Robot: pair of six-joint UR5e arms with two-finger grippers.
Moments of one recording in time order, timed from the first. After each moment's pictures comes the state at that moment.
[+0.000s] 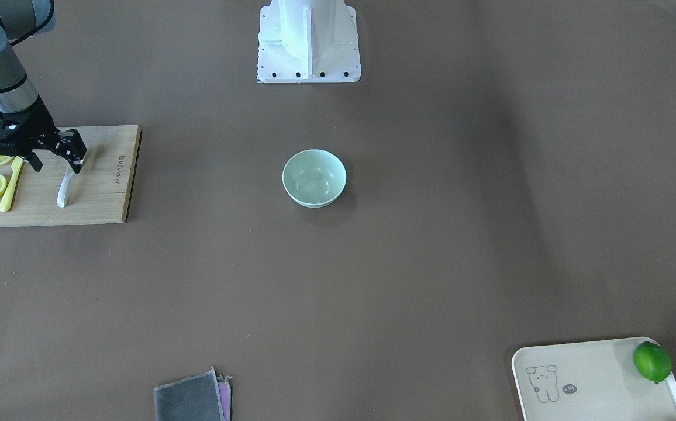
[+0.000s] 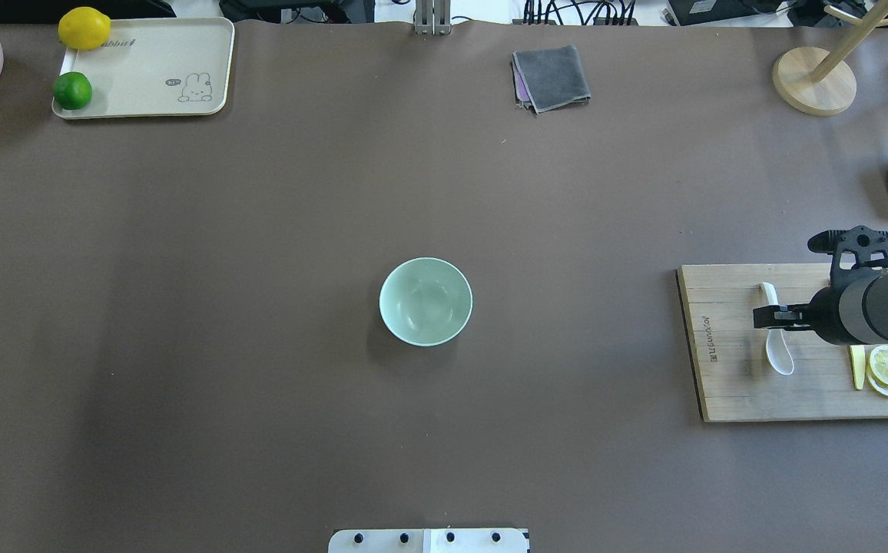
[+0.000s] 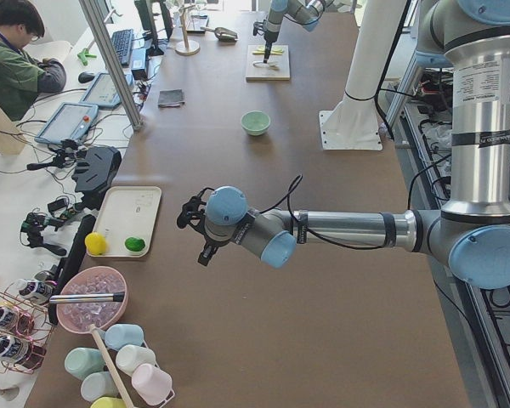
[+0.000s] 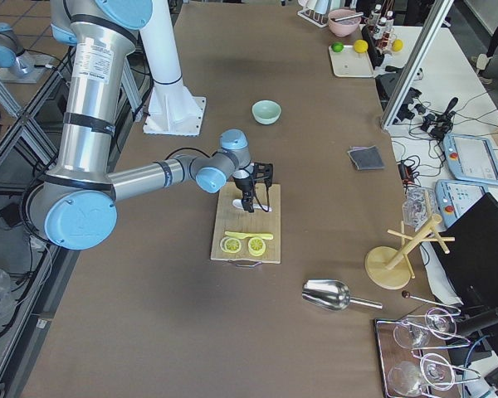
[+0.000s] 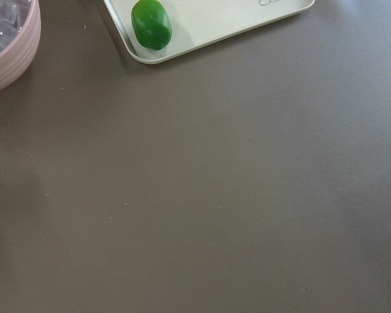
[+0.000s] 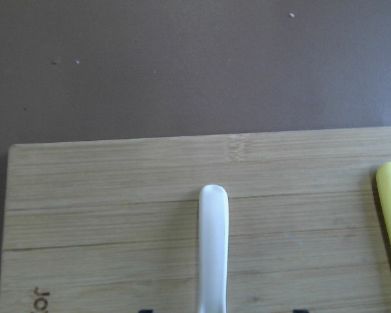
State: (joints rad) left arm -1.47 -1.49 -1.63 -2.14 -2.49 -0.09; right arm 0.68 -1.78 1.93 -1.03 1.79 1.12
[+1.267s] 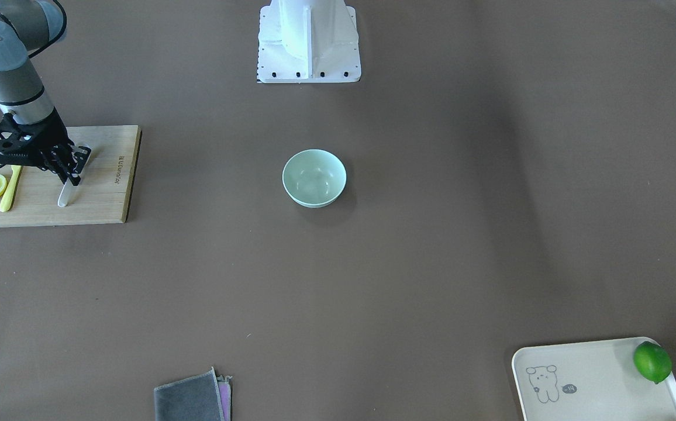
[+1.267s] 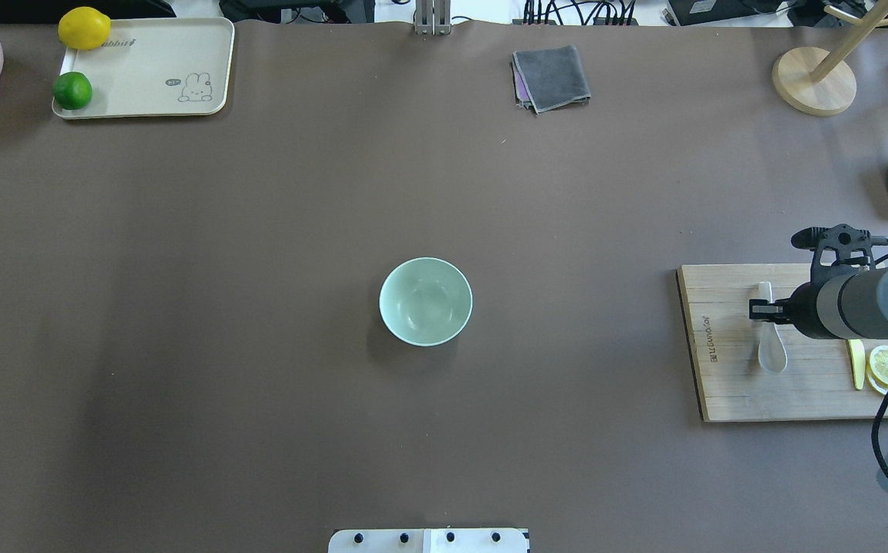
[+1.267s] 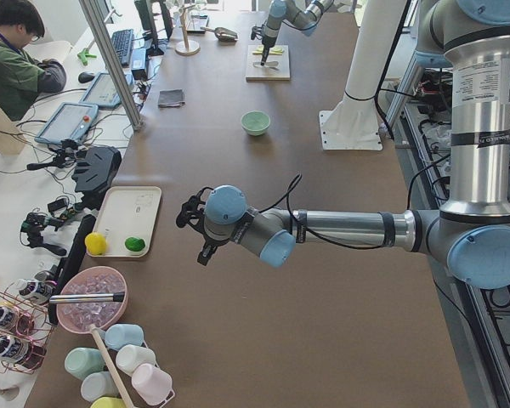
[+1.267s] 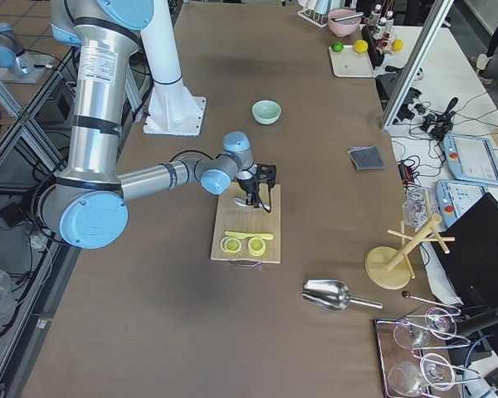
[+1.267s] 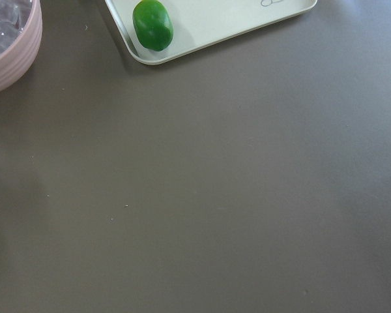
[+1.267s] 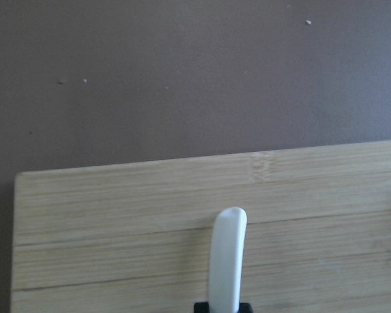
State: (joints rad) left arm -1.46 -1.50 -1.63 -2.14 -2.49 -0.10; right arm 0.66 -1.73 1.88 -1.01 1.76 1.17
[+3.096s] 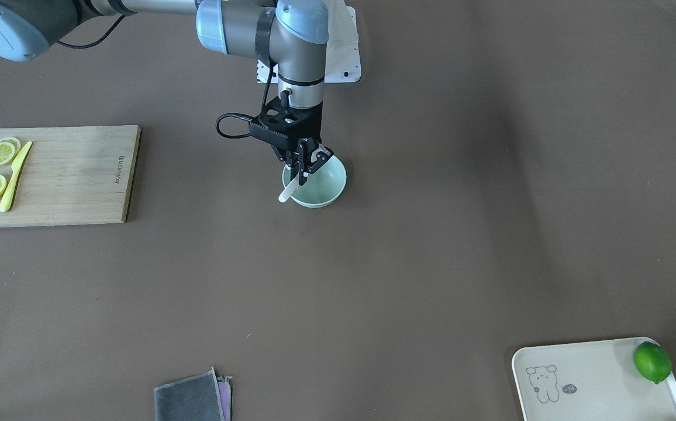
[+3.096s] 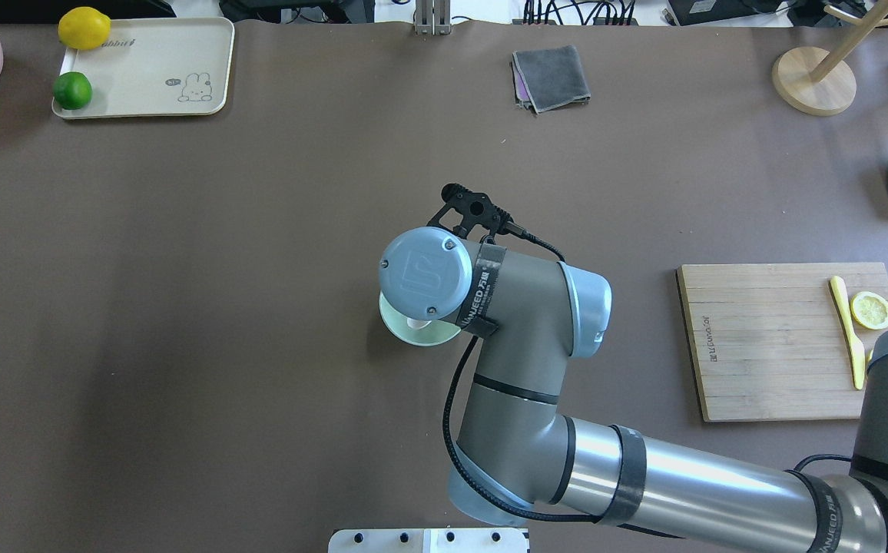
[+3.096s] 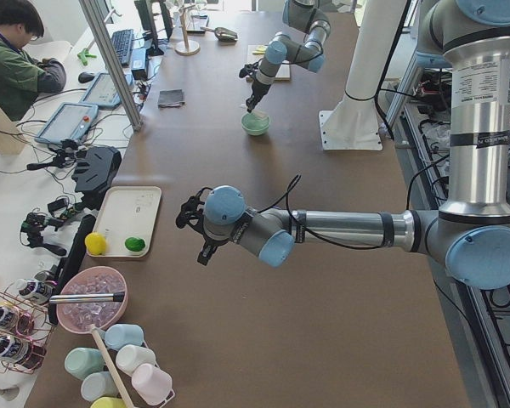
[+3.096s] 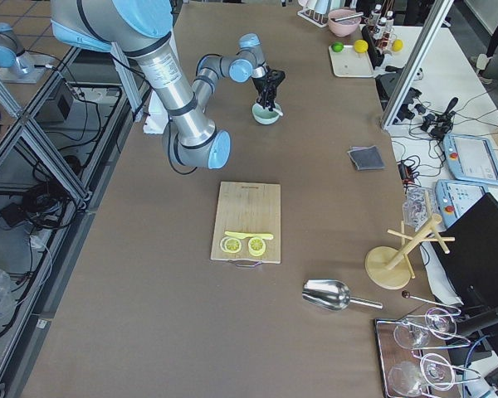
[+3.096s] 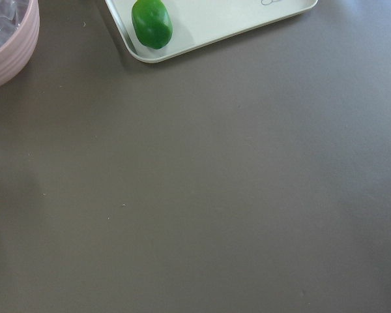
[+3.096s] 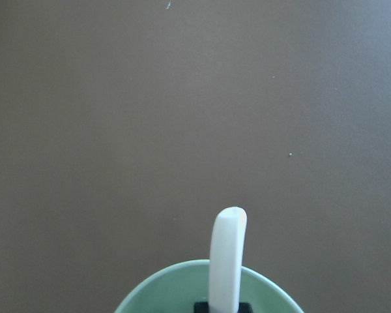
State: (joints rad) left arm -1.46 -1.50 -1.63 -2.14 -2.49 -0.10; right arm 0.38 -0.75 1.60 -1.68 1.46 1.86
